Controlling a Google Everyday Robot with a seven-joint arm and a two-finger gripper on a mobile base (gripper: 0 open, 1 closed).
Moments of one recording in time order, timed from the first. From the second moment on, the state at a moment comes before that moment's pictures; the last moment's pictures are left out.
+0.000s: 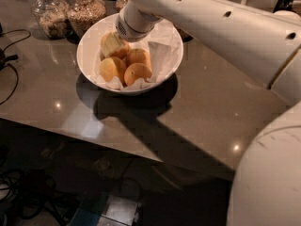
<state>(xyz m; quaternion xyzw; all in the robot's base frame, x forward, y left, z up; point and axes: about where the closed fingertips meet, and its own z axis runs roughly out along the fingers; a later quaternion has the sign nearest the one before) 0.717 0.092 0.896 -0.34 0.87 0.11 0.34</state>
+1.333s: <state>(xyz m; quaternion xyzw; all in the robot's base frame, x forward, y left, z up) 0.723 0.098 0.892 -0.30 0.89 0.10 0.32</state>
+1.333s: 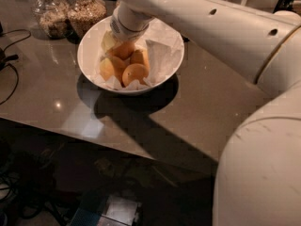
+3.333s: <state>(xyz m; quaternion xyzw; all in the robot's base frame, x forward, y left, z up) 0.662 0.052 0.940 -0.51 0.80 0.19 0.27</state>
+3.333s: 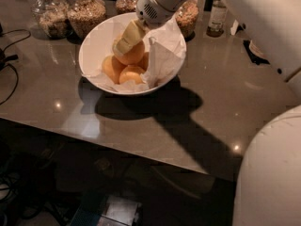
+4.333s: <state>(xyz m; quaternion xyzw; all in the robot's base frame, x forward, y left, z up) 0.651 0.028 0.951 -0.55 0.78 0.15 0.23</state>
